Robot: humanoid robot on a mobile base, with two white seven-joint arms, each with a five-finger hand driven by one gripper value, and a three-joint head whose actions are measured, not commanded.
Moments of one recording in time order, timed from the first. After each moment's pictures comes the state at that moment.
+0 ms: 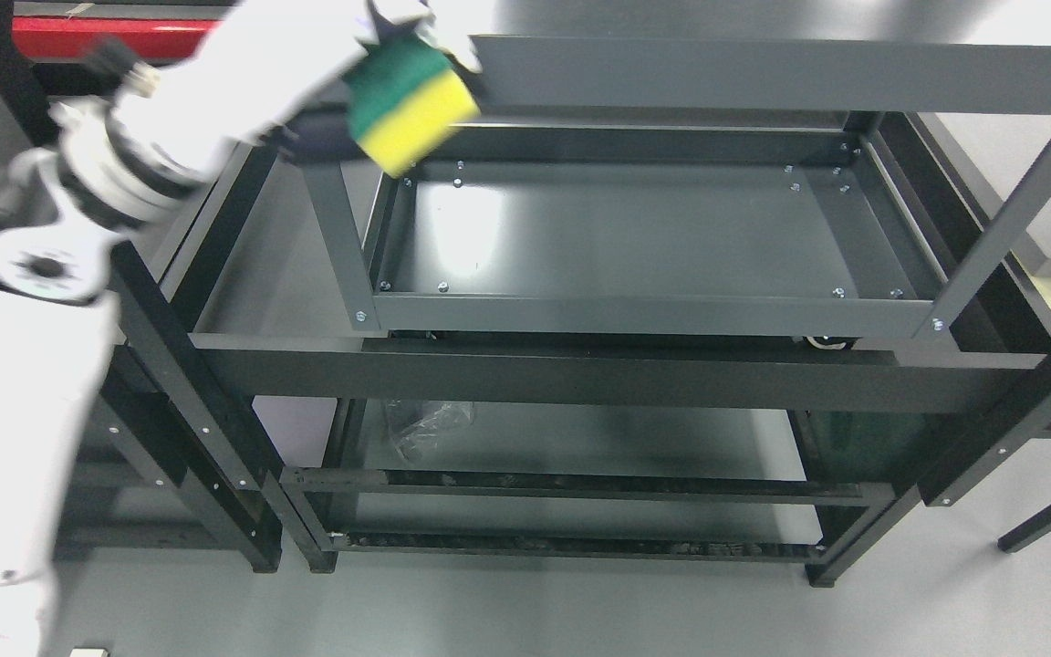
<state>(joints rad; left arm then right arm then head) -0.94 0.35 -0.29 -1.49 -0.14 -0.79 -0.43 -0.08 0.00 -0.21 0.00 -0.12 0.00 -0.07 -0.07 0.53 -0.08</state>
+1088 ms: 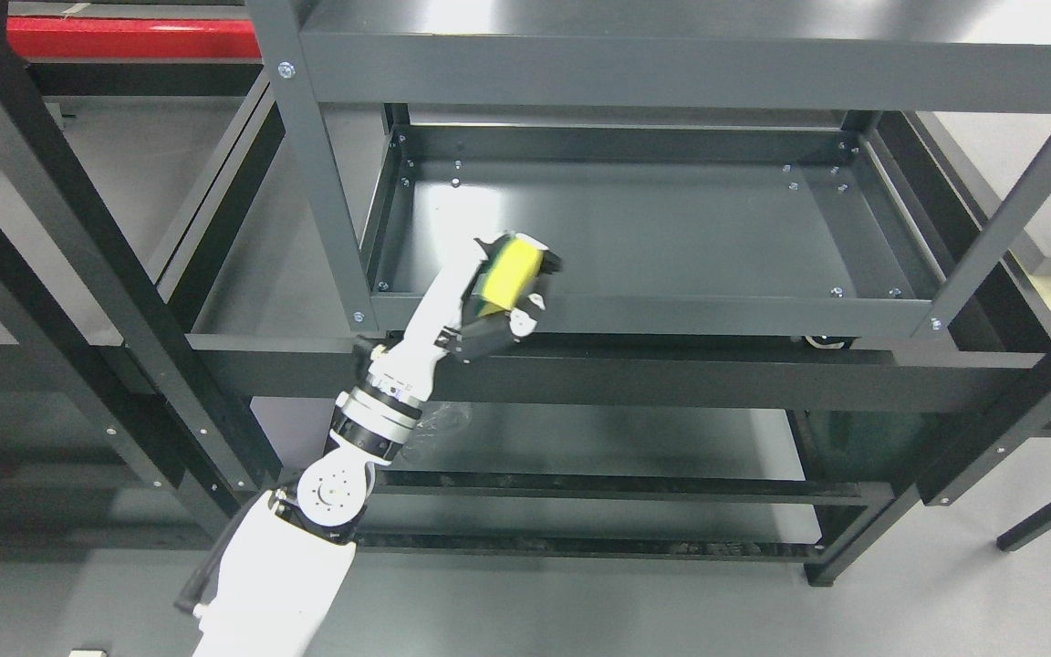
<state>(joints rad) -0.49 0.05 -0.32 -1.36 -0.07 -0.35 -0.01 -0.08 0.00 -0.21 0.00 -0.12 0.00 -0.07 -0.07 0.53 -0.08</state>
